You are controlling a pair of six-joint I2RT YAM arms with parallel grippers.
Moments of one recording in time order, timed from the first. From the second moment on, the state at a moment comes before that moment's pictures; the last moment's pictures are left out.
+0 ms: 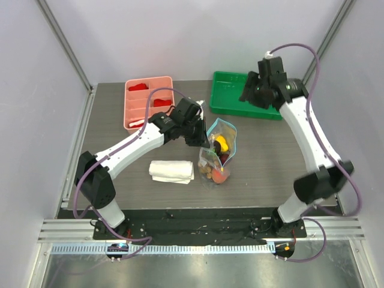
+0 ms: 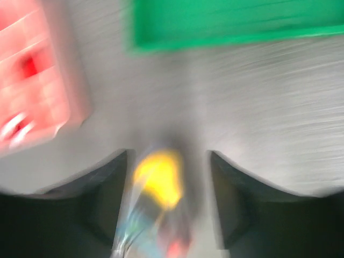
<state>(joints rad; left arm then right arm) -0.76 1.67 1.51 -0.67 0.22 -0.66 0.22 1.68 1.86 -0.96 0.12 0.53</state>
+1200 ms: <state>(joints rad) -0.76 1.67 1.55 -0.73 0.06 -0.63 0.61 1.51 1.28 -0.77 -0.06 0.54</state>
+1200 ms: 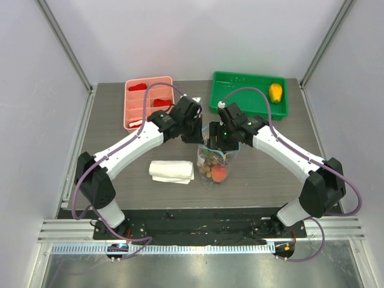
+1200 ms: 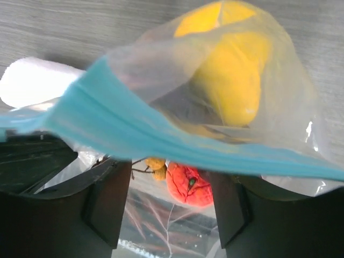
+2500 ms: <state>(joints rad) -0.77 1.67 1.55 -0.76 0.02 -0.61 0.63 1.28 1.20 -0.63 0.06 0.52</state>
